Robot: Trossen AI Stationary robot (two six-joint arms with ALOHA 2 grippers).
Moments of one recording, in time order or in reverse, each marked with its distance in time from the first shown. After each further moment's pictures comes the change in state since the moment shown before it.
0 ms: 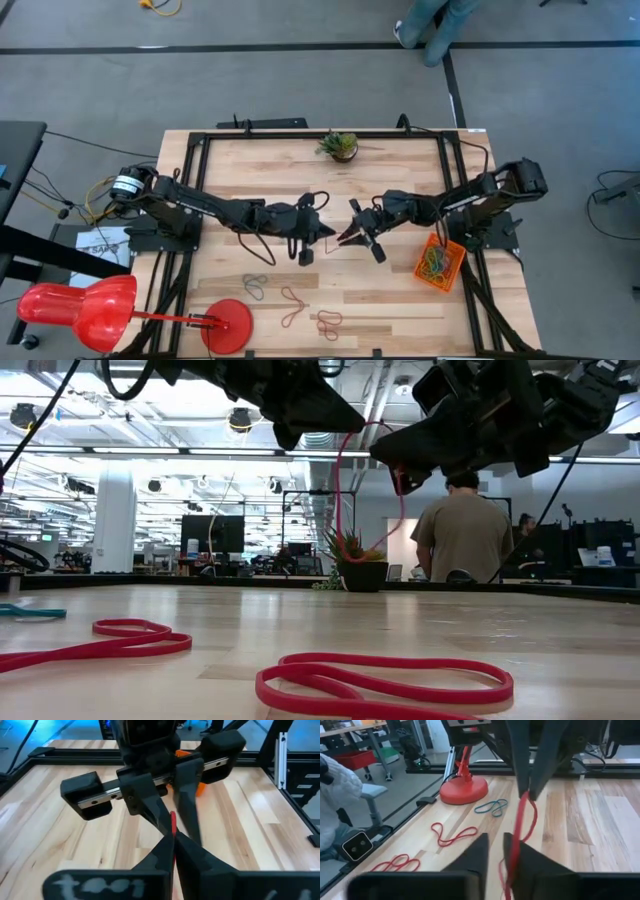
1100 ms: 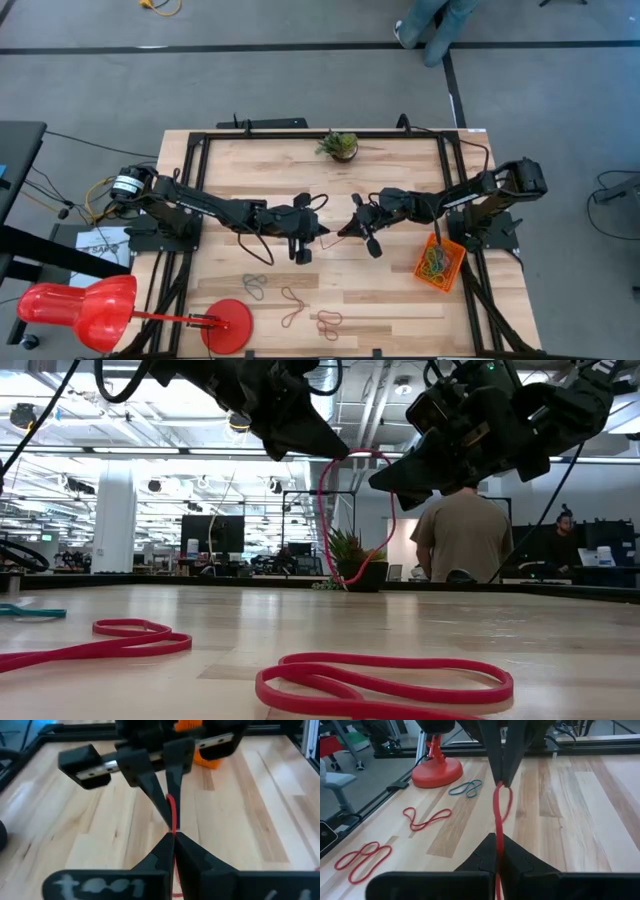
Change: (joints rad) left arm 0.000 -0.001 0.001 -0.124 -0.052 0.020; right arm -0.035 0.000 0.000 -0.097 0.080 -0.017
